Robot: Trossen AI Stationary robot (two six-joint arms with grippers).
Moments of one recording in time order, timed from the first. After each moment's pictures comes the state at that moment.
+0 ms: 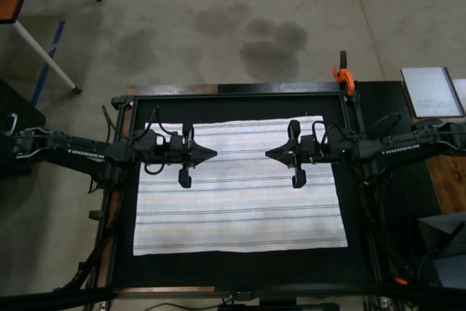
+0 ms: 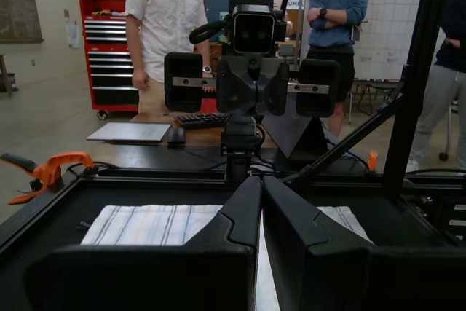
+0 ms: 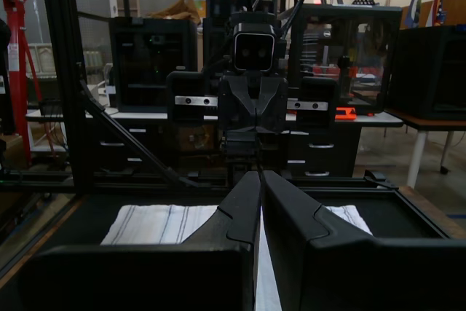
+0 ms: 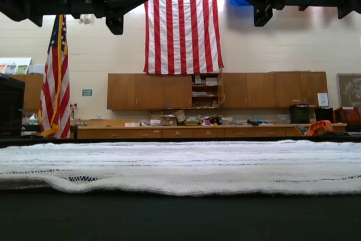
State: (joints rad) left arm 0.00 1.05 0.52 0.63 0.00 0.00; right arm 0.00 1.05 0.54 0.61 0.00 0.00
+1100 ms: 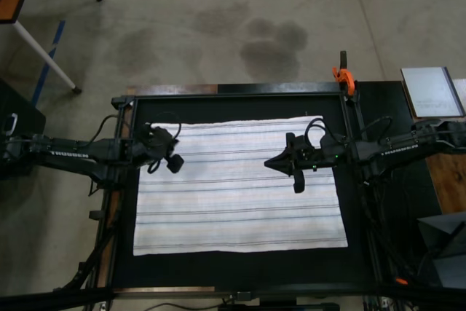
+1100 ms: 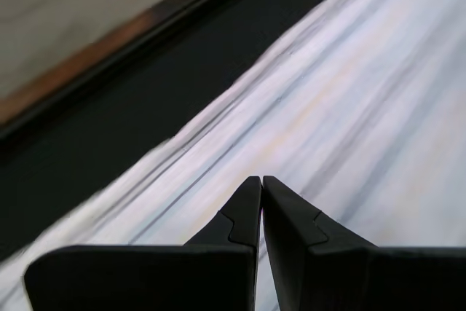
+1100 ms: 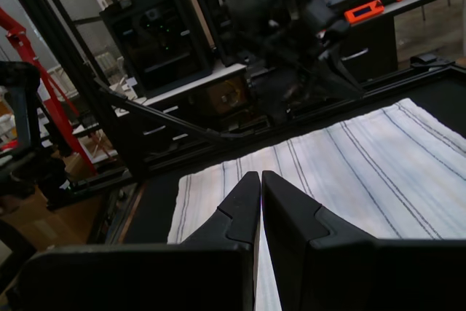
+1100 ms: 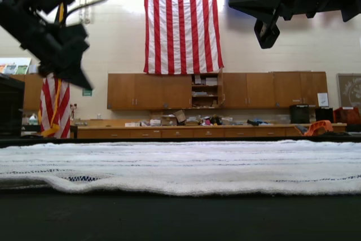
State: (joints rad) left arm 0.03 0.83 0.50 -0.48 -0.67 -0.49; right arm 0.04 1.07 0.54 0.47 0.00 0.39
